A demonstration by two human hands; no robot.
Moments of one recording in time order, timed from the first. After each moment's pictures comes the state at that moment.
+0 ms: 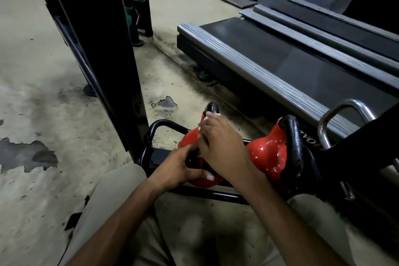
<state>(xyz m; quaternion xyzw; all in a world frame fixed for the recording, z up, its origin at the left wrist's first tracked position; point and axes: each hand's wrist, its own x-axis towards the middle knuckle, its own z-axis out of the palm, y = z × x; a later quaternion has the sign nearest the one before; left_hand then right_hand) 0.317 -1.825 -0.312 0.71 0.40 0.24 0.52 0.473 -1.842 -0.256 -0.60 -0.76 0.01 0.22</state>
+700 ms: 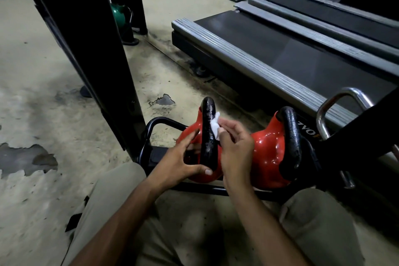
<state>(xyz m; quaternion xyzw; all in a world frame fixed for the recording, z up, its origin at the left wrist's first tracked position) 0.319 -1.827 -0.326 0.69 0.40 0.25 0.55 0.472 -1.863 -0.286 -0.59 -0.34 0.31 0.66</state>
